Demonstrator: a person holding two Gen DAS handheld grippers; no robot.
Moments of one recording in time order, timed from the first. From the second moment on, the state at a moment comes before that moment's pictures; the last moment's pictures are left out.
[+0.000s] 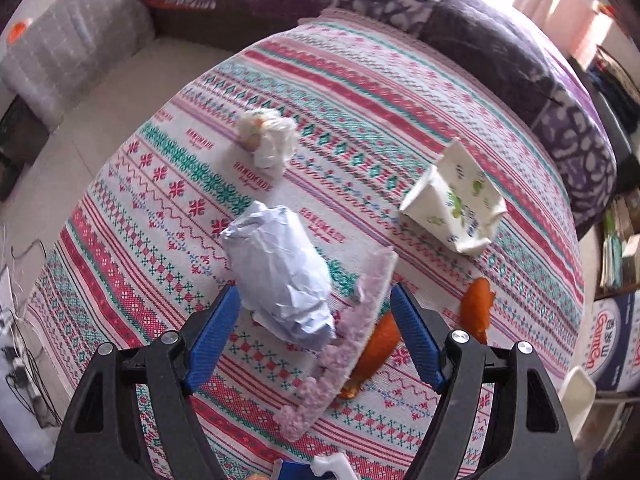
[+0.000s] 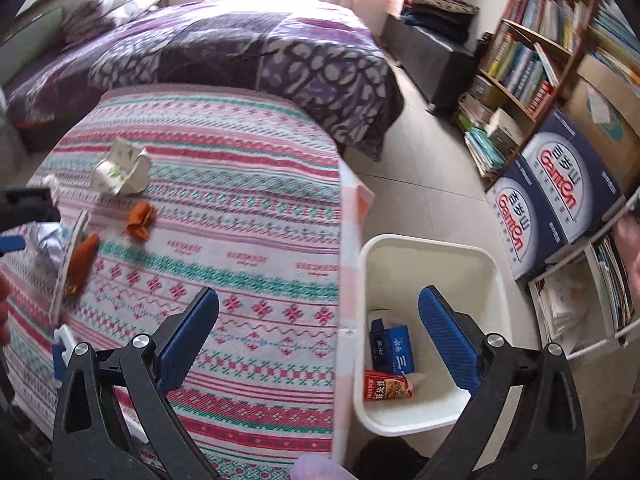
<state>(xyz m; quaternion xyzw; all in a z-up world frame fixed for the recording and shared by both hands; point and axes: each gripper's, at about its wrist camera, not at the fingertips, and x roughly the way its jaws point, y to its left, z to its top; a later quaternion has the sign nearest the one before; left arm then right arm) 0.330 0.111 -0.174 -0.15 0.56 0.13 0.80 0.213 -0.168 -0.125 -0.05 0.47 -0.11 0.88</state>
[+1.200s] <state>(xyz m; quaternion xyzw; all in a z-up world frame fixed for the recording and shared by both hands) 0.326 0.164 -0.148 -0.20 0.53 0.01 0.83 0.212 -0.035 -0.186 0.00 0.58 0.24 0.78</state>
